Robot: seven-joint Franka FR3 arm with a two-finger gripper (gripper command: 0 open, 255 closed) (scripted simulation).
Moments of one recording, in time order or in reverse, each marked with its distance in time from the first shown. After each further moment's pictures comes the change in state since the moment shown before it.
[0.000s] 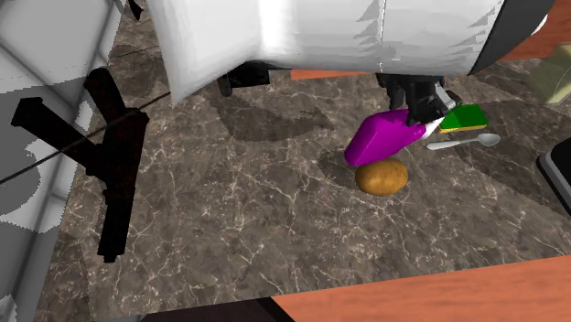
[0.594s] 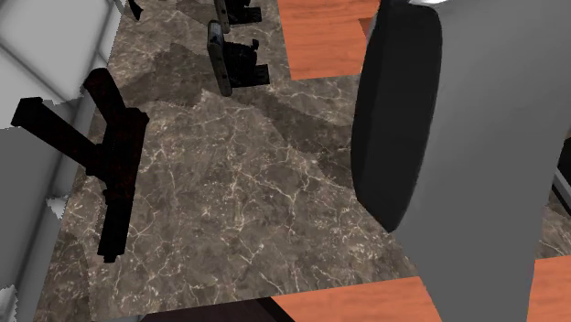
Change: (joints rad) arm -0.024 0.262 -0.083 0.191 -0.150 0.037 -0.059
